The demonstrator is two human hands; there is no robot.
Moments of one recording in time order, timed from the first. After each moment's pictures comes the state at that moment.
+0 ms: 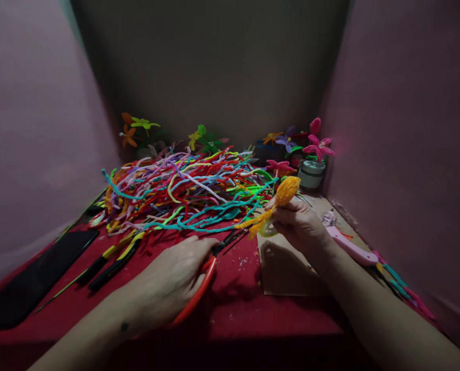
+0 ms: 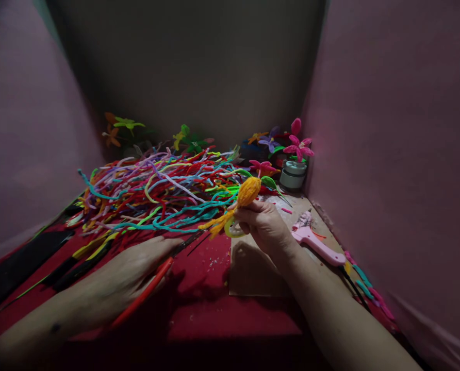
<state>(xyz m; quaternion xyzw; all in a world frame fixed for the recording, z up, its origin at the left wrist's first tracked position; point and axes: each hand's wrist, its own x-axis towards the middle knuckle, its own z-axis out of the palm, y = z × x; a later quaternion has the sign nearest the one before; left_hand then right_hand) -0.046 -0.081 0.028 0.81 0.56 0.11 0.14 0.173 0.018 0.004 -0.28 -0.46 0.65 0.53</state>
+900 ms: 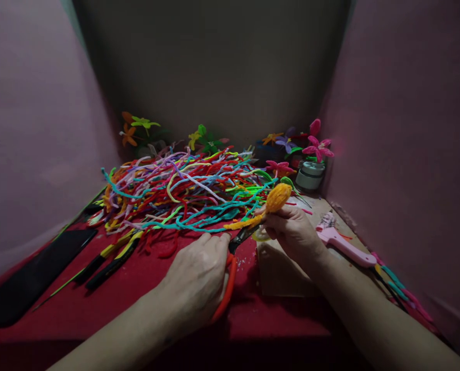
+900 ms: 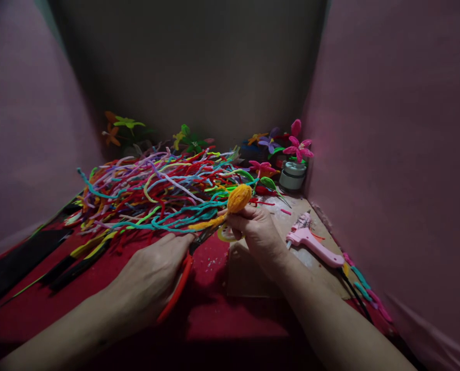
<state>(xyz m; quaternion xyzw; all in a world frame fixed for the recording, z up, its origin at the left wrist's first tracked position) -0.012 -0.078 0.011 0.83 0.55 0.10 -0.03 0.166 0.013 -0.009 -0.26 -0.50 0.64 0.53</state>
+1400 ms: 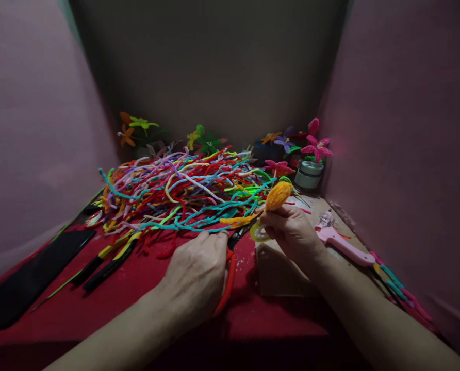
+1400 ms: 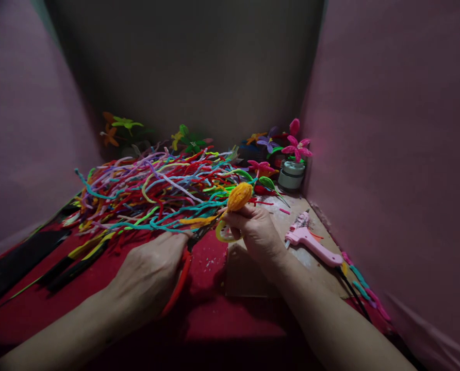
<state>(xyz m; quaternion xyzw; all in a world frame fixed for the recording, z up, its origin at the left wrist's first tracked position) -0.006 -0.075 0.013 0.82 0.55 0.06 -0.14 0.165 0.012 -0.007 -0.25 -0.47 0.65 0.54</state>
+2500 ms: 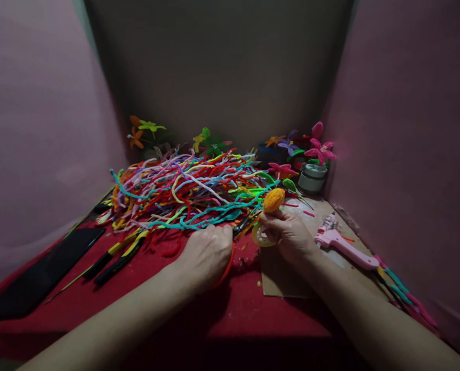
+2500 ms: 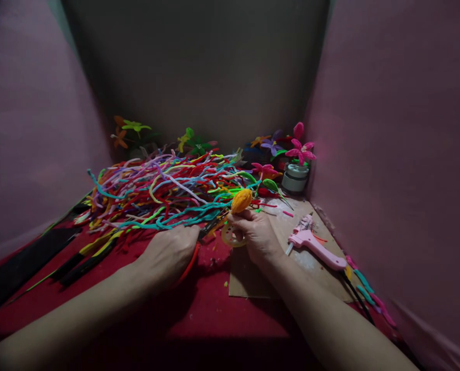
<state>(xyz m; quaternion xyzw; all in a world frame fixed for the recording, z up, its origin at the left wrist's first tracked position) -0.006 -0.050 0.009 0.81 0.57 -0.01 -0.13 0.159 0.019 -0.022 -0.30 -0.43 0.66 0.54</state>
